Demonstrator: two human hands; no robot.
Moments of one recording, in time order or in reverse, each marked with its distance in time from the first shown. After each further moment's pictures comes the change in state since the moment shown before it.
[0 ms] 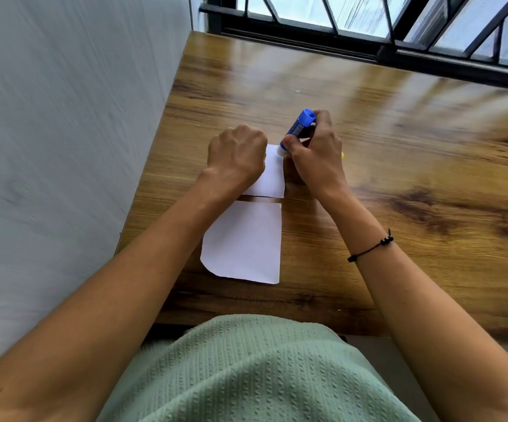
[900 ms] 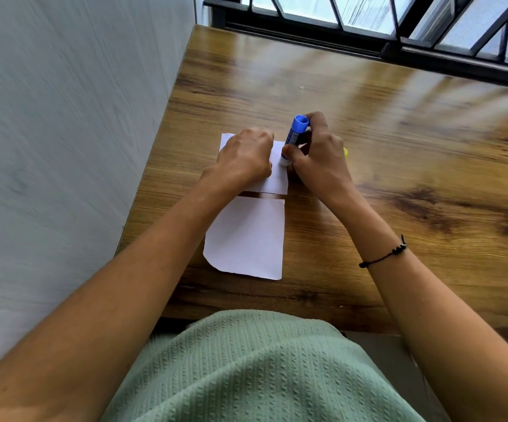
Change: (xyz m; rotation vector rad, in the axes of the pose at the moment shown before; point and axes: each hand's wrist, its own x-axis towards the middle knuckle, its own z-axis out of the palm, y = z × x) left_hand 0.002 -0.001 0.006 -0.266 -0.192 -0.027; right_hand -0.009 0.005 -0.004 -0.148 -0.092 -0.133
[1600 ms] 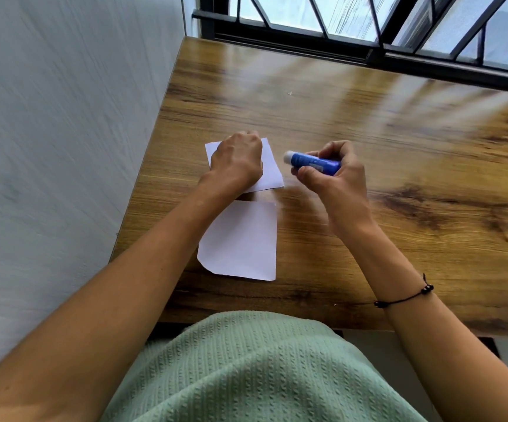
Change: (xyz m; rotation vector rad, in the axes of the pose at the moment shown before) left_hand 0.001 0.005 0.002 0.031 0.048 -0.061; right_hand -0.046 0.001 -0.031 0.533 0.083 0.257
